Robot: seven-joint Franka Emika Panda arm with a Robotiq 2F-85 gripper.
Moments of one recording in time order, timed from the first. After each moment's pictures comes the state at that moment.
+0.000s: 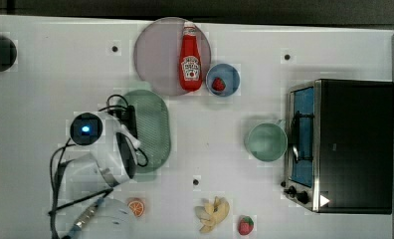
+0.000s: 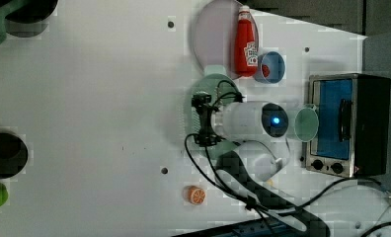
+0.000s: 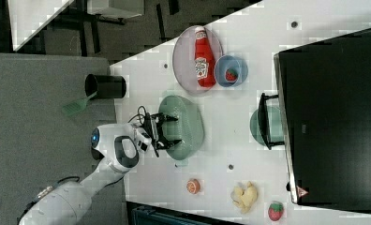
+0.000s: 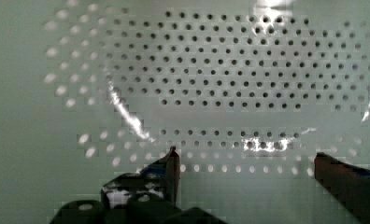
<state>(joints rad) 0.45 0.53 0.02 -2.18 0.03 1.12 1.10</state>
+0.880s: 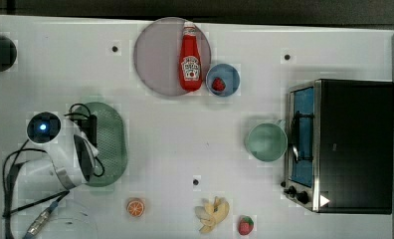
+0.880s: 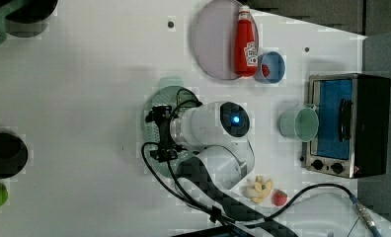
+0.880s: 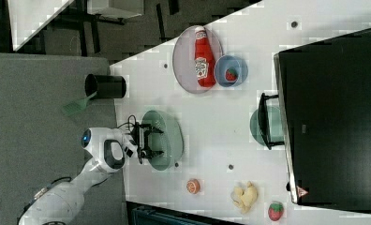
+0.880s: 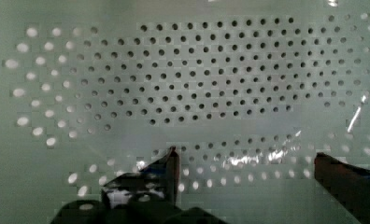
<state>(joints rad) 0.57 0.62 0.08 -2.00 0.25 0.98 1.16</state>
